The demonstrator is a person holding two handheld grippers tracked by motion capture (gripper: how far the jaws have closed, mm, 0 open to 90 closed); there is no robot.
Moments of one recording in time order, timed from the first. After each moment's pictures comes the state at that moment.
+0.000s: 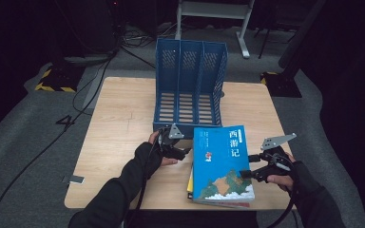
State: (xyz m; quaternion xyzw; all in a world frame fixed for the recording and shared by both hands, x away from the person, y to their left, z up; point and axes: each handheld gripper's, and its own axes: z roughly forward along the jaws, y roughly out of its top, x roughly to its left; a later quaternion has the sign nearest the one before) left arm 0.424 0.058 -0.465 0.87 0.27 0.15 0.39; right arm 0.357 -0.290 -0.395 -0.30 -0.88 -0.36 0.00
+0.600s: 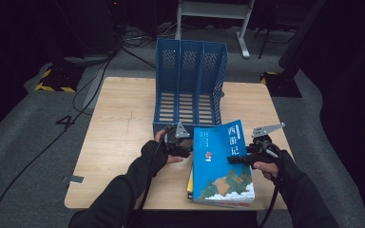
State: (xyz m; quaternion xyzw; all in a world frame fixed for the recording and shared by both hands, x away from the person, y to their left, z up) left arm 0.433 0.045 -0.470 0.86 0.28 0.16 0.39; right arm 0.394 -0.267 -0.404 -0.30 -0.85 -0.43 0.05
